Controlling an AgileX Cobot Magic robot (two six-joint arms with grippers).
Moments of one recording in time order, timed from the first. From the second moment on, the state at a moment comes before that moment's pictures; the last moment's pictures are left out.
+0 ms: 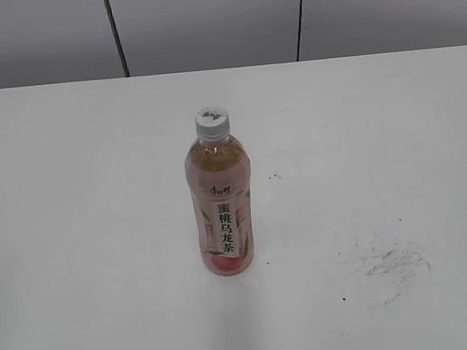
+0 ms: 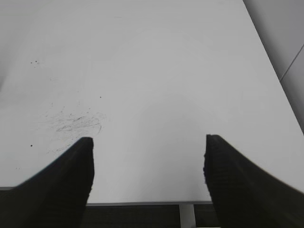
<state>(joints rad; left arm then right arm) -0.06 -0.01 -0.55 0.01 1.03 0.03 0.03 -0.01 -0.51 0.01 1.10 -0.09</state>
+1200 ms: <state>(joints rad) -0.26 1.12 -0.51 -0.20 -0.39 0.03 0.03 0.29 -0.54 0.03 0.83 -0.09</state>
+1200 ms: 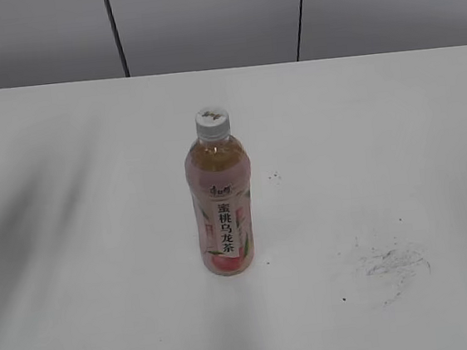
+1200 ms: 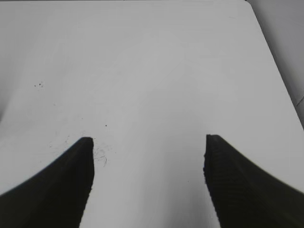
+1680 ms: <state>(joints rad) -0.28 1.61 -0.51 0.10 -0.85 0.00 0.03 0.41 -0.54 0.15 0.79 -0.09</state>
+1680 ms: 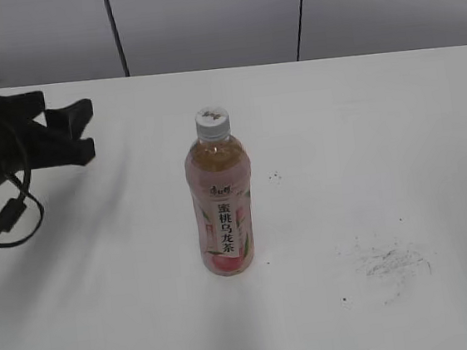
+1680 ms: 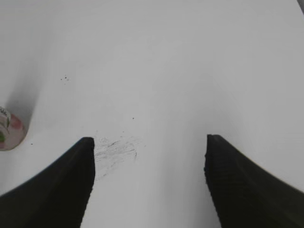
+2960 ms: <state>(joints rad) -0.28 1.62 -0.27 0.65 -1.17 -0.34 0.03 0.66 -0.56 0.16 0.75 -0.09</state>
